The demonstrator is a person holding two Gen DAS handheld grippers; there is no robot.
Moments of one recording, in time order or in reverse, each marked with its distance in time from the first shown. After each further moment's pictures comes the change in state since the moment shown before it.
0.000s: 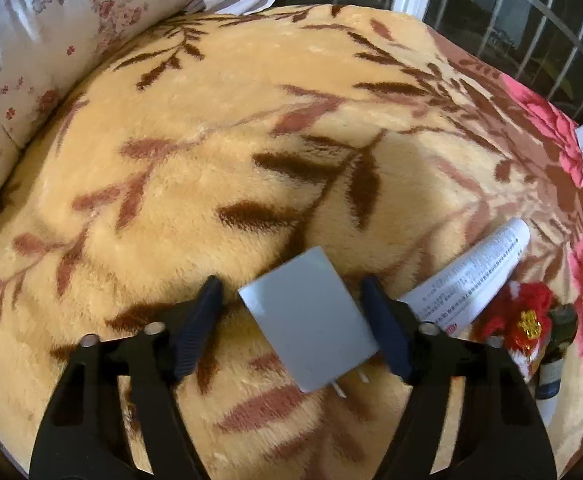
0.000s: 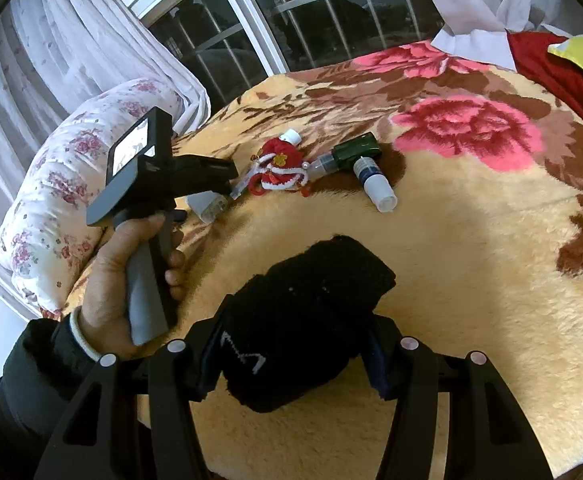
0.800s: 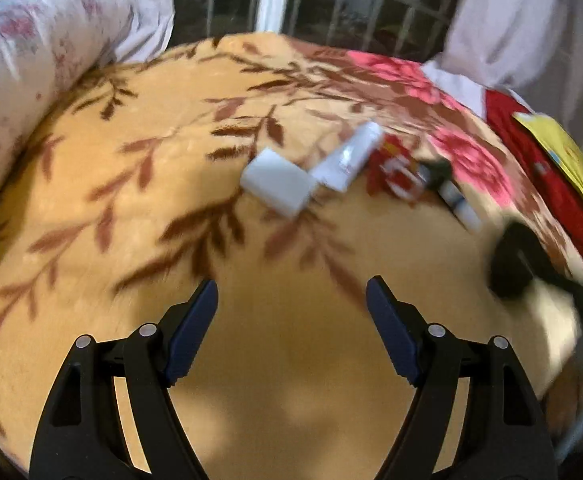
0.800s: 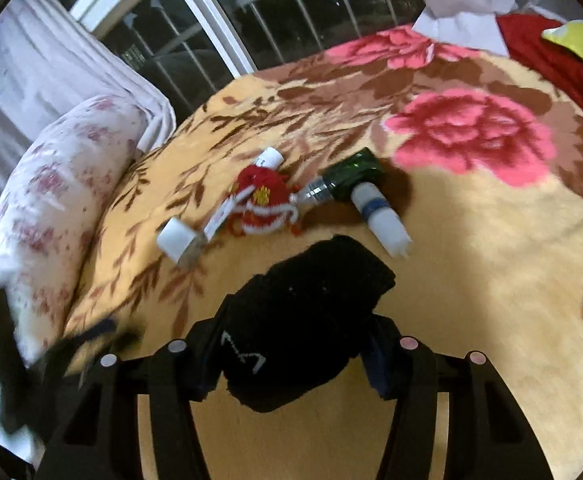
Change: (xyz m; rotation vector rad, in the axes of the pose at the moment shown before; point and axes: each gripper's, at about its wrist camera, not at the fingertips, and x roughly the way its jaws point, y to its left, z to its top) left arm -0.070 0.062 -0.063 0.327 -0.071 -0.372; right arm 0.029 0.003 0.040 0.105 0.024 -0.074
